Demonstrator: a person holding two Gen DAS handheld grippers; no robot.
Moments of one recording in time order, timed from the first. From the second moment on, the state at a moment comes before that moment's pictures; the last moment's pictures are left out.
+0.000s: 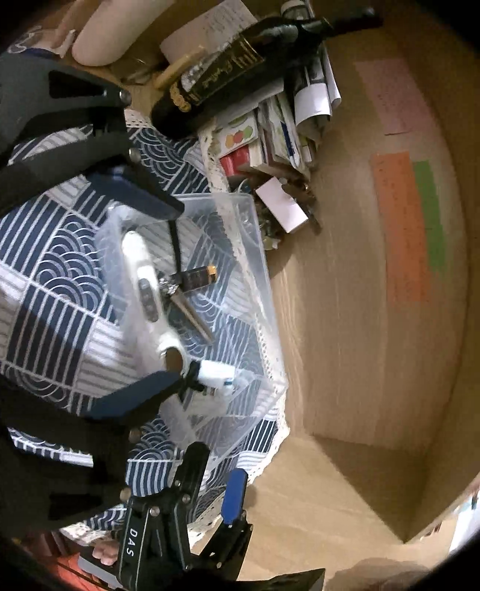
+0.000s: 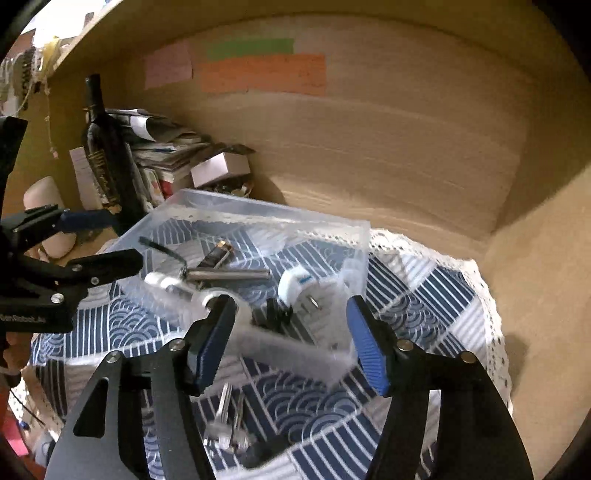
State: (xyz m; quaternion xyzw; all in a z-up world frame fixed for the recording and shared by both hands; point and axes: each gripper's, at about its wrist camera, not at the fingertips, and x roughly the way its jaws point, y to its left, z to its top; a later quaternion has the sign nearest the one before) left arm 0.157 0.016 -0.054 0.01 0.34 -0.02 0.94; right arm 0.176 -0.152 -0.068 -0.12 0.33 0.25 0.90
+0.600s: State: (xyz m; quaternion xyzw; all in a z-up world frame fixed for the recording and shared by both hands) left arm 0.110 -0.008 -0.108 0.02 0.42 -0.06 0.91; right arm 0.140 -0.178 -0.145 -0.14 0.45 0.26 0.84
